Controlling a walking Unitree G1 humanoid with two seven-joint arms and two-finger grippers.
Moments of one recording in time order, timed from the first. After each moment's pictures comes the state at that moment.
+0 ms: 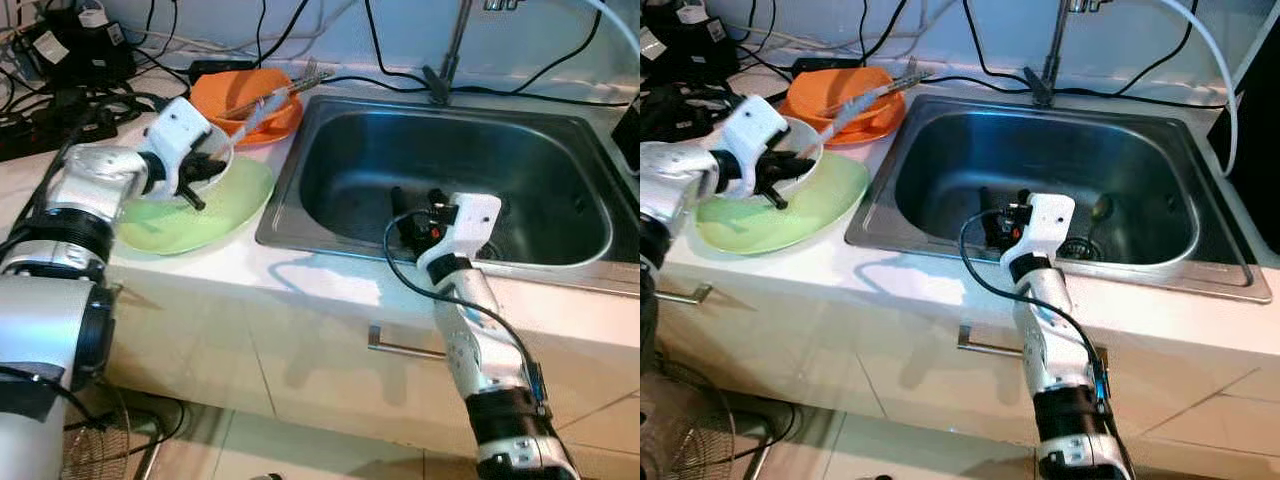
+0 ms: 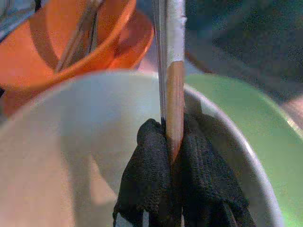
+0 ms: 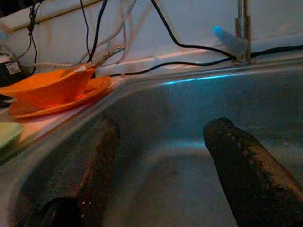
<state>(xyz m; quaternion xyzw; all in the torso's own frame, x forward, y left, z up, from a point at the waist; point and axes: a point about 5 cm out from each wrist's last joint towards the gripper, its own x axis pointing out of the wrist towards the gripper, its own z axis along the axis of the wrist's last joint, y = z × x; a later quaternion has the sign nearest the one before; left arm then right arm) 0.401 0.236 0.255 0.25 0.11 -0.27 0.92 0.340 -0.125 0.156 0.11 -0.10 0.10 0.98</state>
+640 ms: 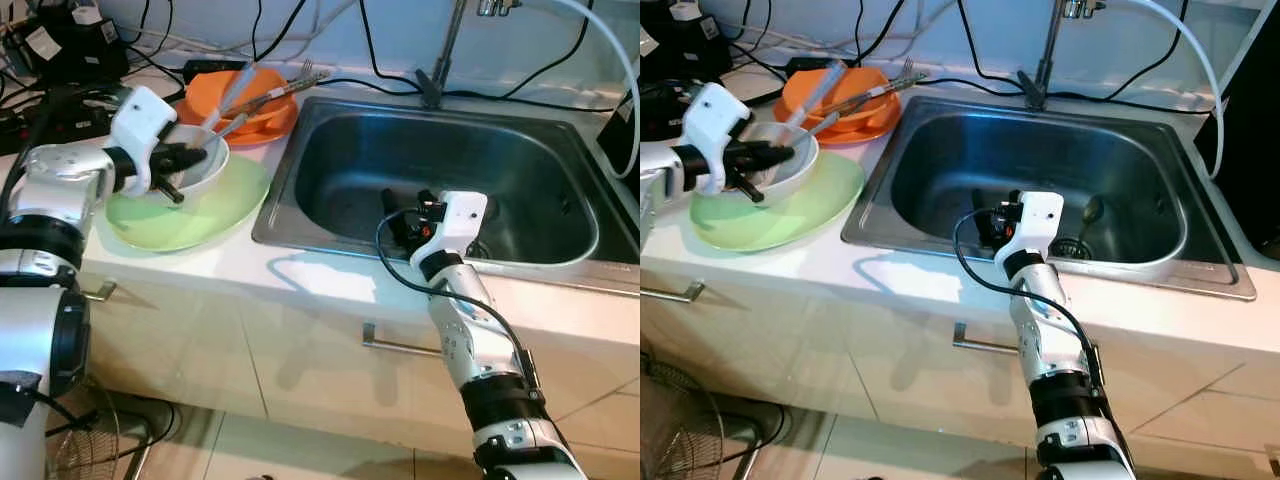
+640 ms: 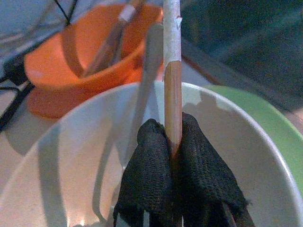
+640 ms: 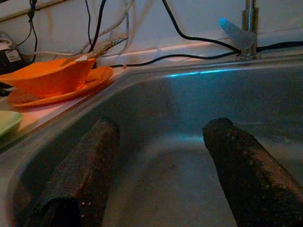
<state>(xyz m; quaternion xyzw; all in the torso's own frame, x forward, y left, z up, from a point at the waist) 0.392 0.262 0.264 0.21 0.06 -0.24 0.94 0.351 -0.120 0.151 0.10 -0.08 0.11 0.98</state>
